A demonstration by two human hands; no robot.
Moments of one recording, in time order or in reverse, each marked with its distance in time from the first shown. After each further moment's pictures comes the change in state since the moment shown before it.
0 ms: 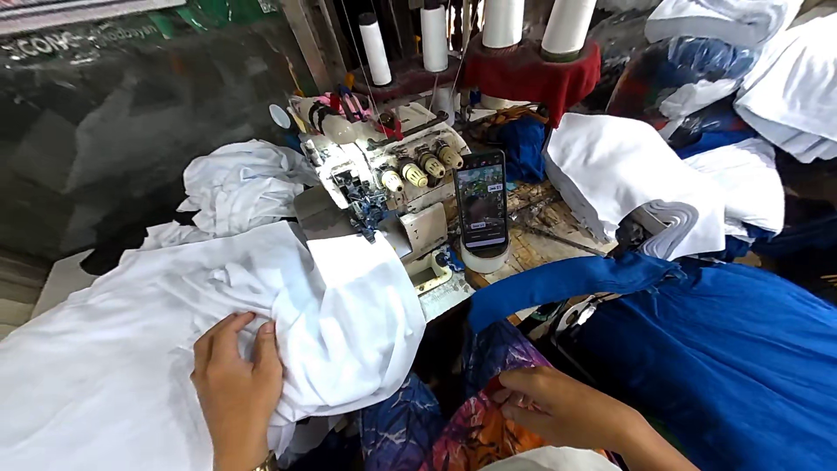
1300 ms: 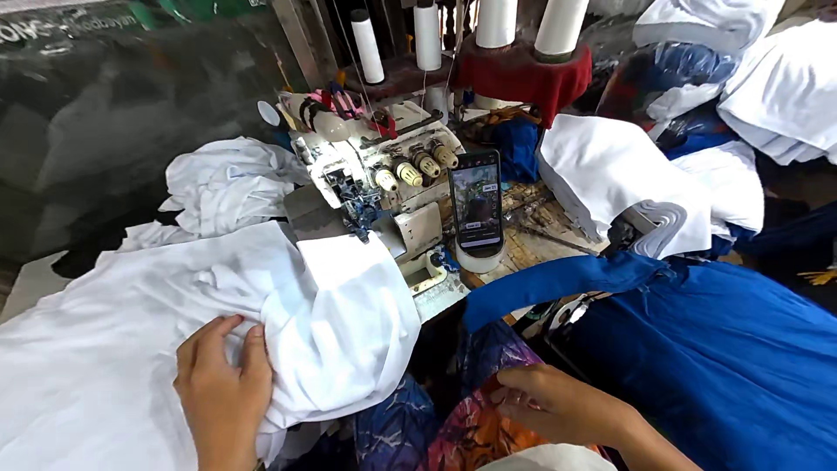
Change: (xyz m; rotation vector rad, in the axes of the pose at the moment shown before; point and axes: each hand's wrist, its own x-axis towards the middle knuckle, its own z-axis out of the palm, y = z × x) left_hand 0.001 0.000 -0.001 -0.010 -0.007 0.016; right_hand -0.002 -0.003 -0.004 0.051 0.005 0.004
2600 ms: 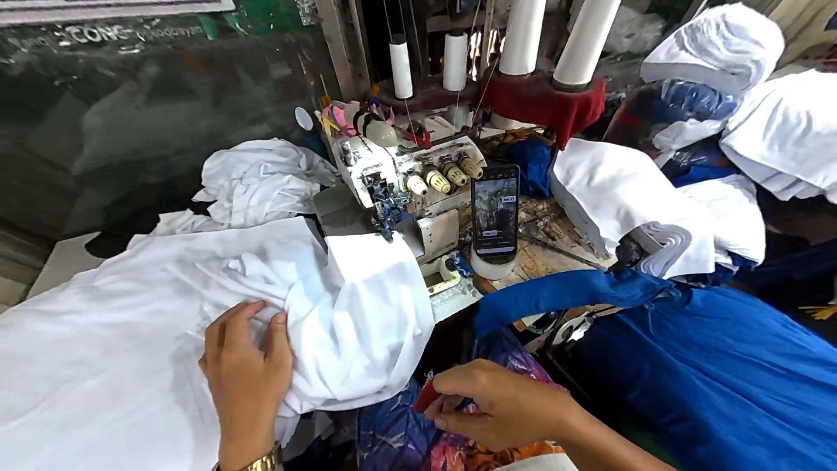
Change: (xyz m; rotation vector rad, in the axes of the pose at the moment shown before) left_hand -0.002 -0.005 0.004 -0.004 0.045 -0.022; right_hand 0.077 -0.071 0.013 0.076 -0.076 -0.406
